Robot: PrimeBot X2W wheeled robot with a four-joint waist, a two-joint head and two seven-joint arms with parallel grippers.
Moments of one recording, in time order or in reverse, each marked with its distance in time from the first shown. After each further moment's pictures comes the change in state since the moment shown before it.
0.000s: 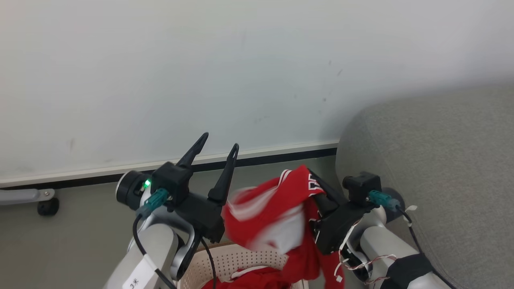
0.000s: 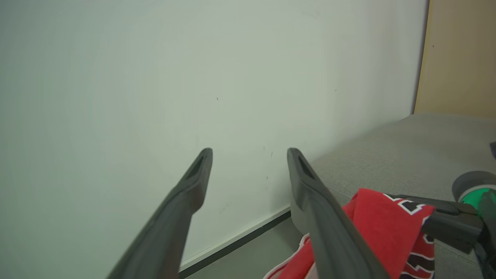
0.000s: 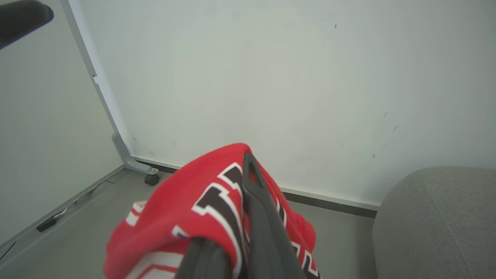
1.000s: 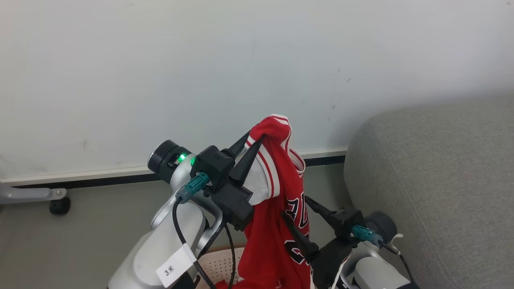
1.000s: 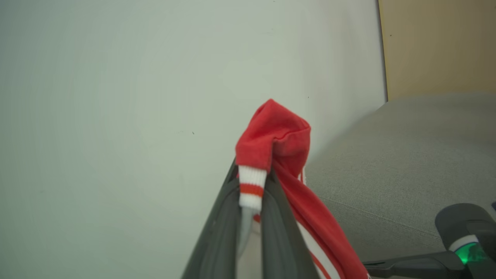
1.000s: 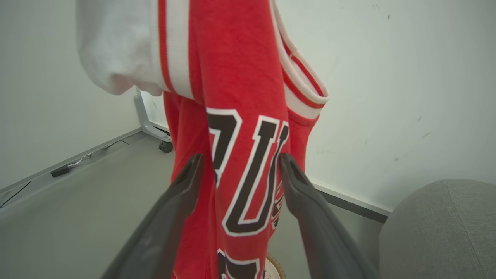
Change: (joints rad) left arm -0.113 -0.049 -0.087 0.054 0.095 -0.056 -0.014; right arm 0.135 0.001 -0.010 -0.081 -0.192 0.005 0.000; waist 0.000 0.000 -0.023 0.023
